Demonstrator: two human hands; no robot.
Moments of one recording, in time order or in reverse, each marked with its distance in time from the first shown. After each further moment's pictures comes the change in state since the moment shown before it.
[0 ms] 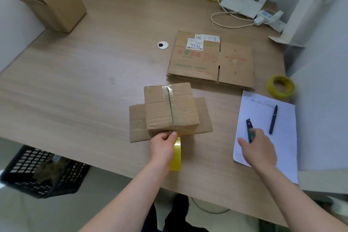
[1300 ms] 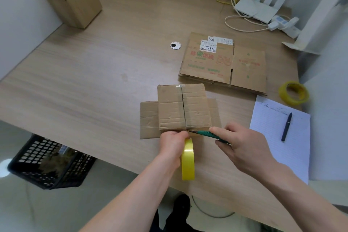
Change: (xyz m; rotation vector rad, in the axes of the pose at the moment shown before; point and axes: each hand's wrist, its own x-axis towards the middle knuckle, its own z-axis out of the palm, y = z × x) left_hand -0.012 0.035 -0.007 -0.010 -0.066 -0.175; right_hand -0.071 -0.092 -0.036 -0.272 0.006 -1.095
